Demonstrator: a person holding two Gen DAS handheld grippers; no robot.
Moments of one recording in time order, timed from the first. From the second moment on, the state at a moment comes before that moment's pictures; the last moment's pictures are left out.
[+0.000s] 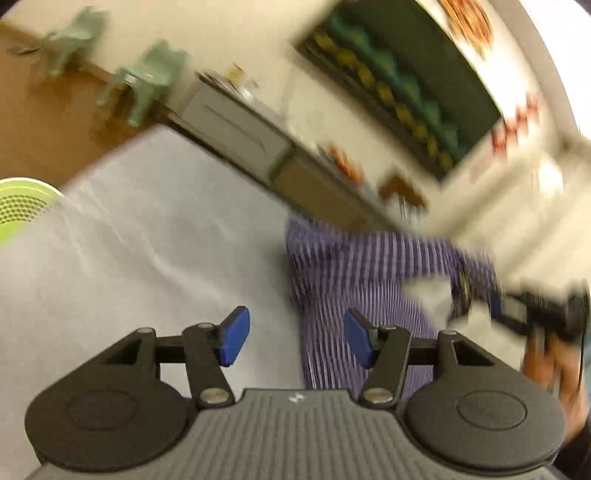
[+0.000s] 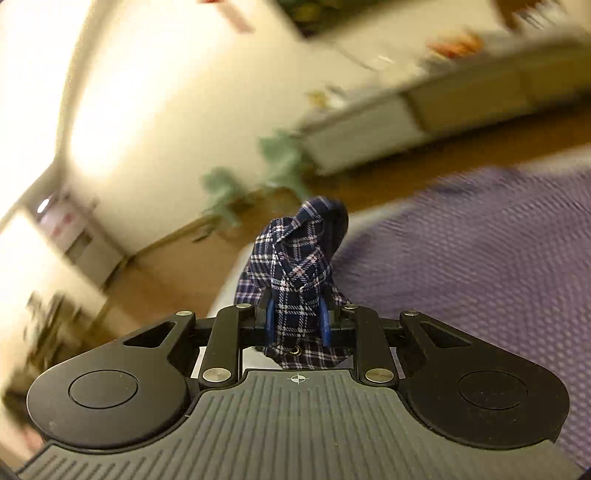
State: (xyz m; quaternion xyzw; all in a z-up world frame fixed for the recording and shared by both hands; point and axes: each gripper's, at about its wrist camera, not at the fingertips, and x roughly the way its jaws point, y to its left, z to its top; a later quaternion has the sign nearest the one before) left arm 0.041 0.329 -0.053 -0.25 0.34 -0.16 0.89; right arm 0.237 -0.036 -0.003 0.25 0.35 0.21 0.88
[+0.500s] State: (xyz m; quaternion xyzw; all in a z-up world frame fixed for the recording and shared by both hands) left arm -0.090 0.192 -0.111 -0.17 0.38 -0.06 0.91; right arm 0.233 -0.135 0.079 0.22 0.24 0.19 0.93
